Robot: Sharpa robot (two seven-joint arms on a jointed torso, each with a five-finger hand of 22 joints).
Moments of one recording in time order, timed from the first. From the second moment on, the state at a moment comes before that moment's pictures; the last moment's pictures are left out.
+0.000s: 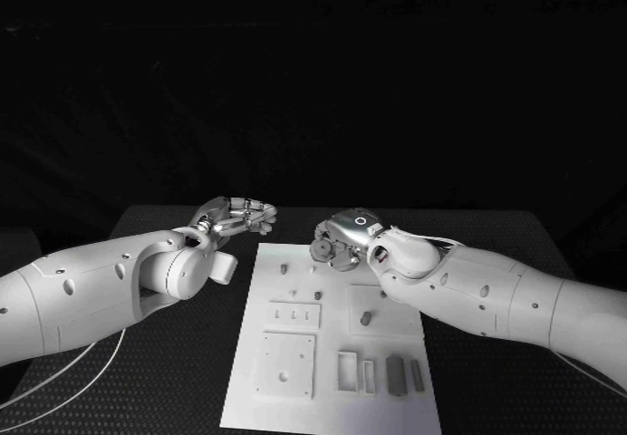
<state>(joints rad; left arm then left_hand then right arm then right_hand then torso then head) 1.34 -0.79 -0.16 1.36 -0.06 -0.31 0.28 1.56 -0.08 0.10 0.29 0.10 0.86 0.16 0.31 0.48 1.21 0.09 0.17 0.12 1.01 0.07 0.48 0.63 0.05 0.72 -0.02 0.56 1.29 1.24 -0.43 -0.11 1.12 -1.83 -0.44 -0.10 1.02 -0.20 0.86 -0.22 0.06 0.91 0.10 0.33 0.46 1.13 -0.01 1.18 1.07 1.31 -0.11 1.21 1.09 0.24 1.11 -0.04 1.06 1.31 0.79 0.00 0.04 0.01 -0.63</state>
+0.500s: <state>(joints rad) 1.34 -0.78 -0.16 1.35 -0.06 -0.31 0.28 1.56 -0.08 0.10 0.29 0.10 0.86 0.16 0.31 0.48 1.21 0.09 0.17 0.12 1.01 0.07 0.48 0.62 0.05 0.72 -0.02 0.56 1.29 1.21 -0.37 -0.14 1.09 -1.87 -0.45 -0.11 1.02 -0.21 0.87 -0.22 0.06 0.92 0.09 0.33 0.46 1.14 -0.01 1.18 1.07 1.31 -0.11 1.21 1.09 0.24 1.12 -0.04 1.06 1.30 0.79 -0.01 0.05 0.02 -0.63</state>
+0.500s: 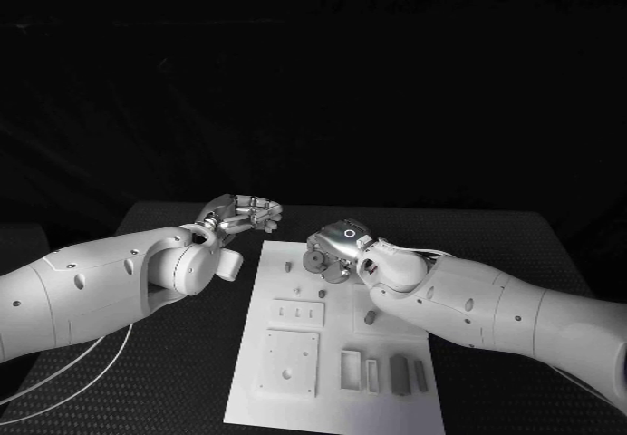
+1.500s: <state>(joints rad) 1.34 -0.77 -0.16 1.34 -0.06 -0.31 0.28 1.56 -0.08 0.10 0.29 0.10 0.86 0.16 0.31 0.49 1.21 0.09 0.17 0.13 1.01 0.07 0.48 0.63 0.05 0.72 -0.02 0.57 1.29 1.20 -0.34 -0.15 1.05 -1.88 -0.45 -0.11 1.01 -0.22 0.87 -0.22 0.06 0.92 0.09 0.33 0.46 1.14 -0.01 1.18 1.07 1.31 -0.11 1.21 1.09 0.24 1.12 -0.04 1.06 1.30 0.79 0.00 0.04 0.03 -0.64</state>
